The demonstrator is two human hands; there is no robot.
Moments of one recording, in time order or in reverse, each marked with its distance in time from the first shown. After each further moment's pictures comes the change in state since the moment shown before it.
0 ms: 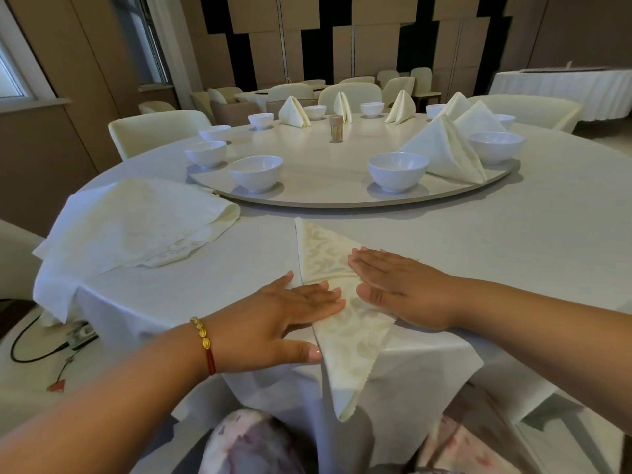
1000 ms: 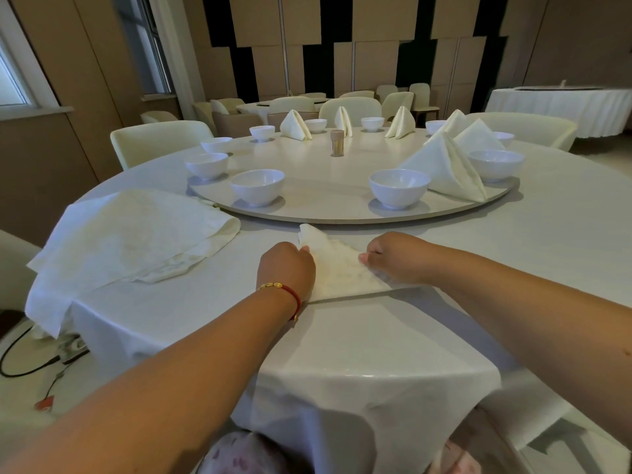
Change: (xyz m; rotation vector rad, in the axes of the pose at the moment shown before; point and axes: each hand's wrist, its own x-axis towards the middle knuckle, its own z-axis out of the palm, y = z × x) left_hand 0.101 -0.016 -0.019 -0.331 0.643 -1.024; right_hand 0.051 0.015 -0.045 0.304 0.204 0.330
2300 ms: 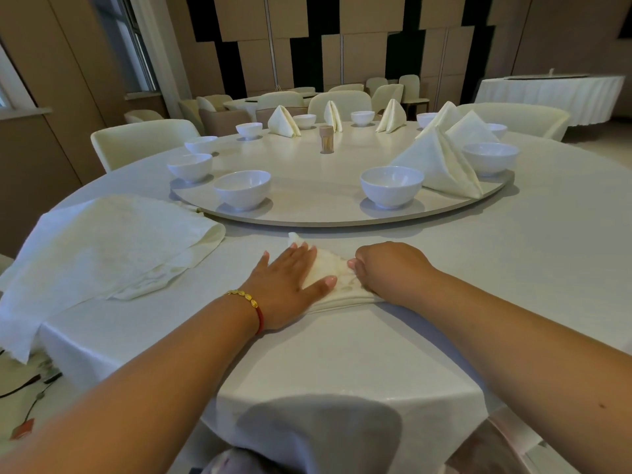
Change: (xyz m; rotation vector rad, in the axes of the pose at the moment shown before) left_hand 0.013 -0.021 -0.008 0.559 -0.451 0.607; right_hand 0.016 0.000 0.019 -0.471 0.105 0.052
